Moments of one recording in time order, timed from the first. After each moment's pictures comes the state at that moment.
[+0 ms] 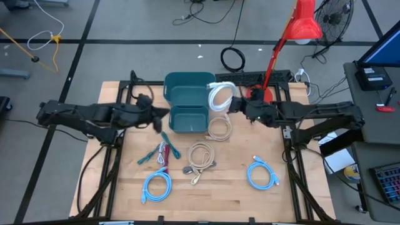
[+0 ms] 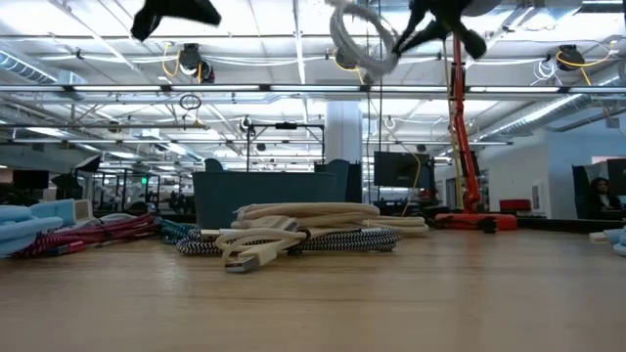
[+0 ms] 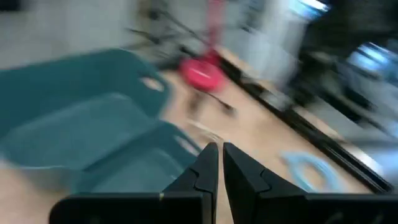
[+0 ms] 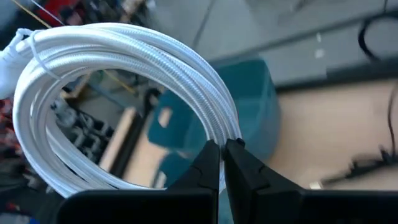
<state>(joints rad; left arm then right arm) -0.10 0.98 0.97 -0.47 -0.59 -0.70 0.02 1.20 1.15 -0.54 0.79 1.19</state>
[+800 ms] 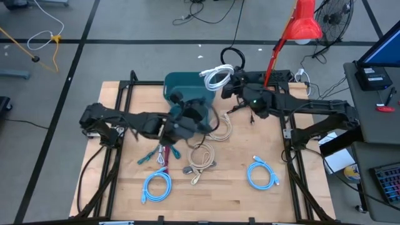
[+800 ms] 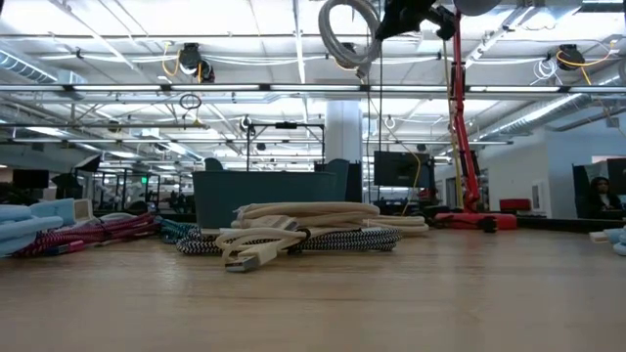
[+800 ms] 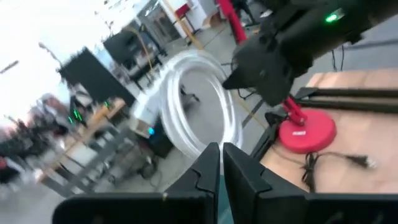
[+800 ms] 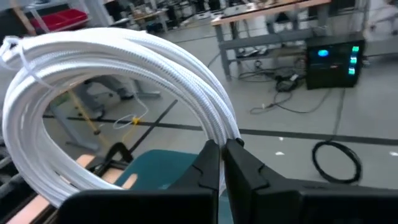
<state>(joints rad) -0.21 1.73 1.80 -0.47 -1.13 0.10 -0.12 1.30 1.24 -0.26 0.90 0.57</state>
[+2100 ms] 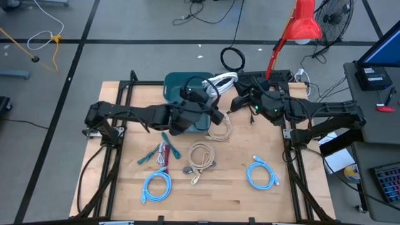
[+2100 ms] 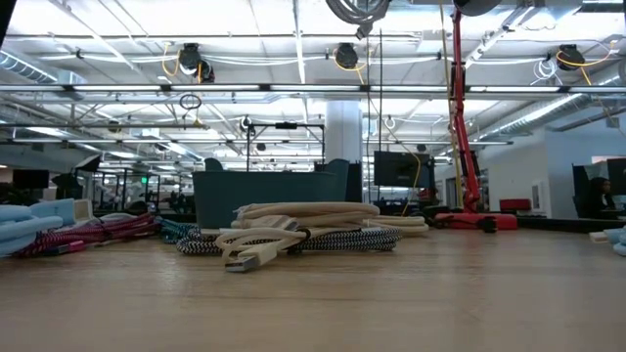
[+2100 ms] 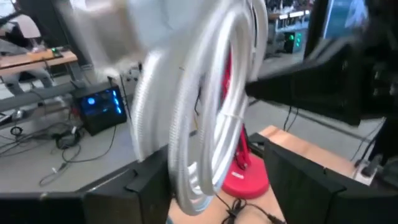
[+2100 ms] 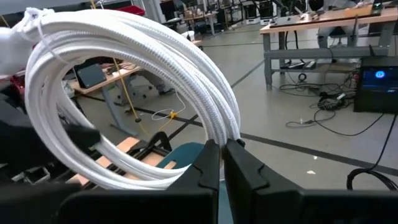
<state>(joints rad) -0.11 1.77 1.81 -0.27 -0.97 -0.19 0.05 1.18 1.24 -0.28 0.90 0.43</state>
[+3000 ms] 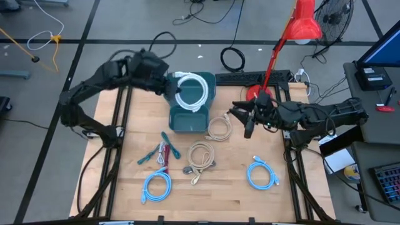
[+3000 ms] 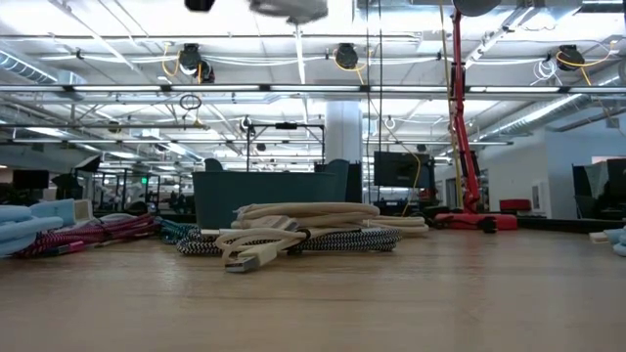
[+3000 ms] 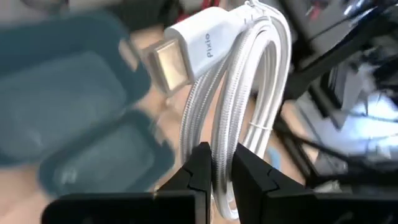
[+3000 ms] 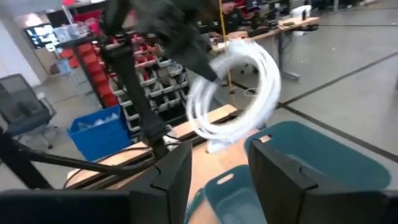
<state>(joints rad) 0.38 1.44 1.81 -1.07 0.14 -0.73 0.24 1.10 1.24 -0.30 0.60 0.35</state>
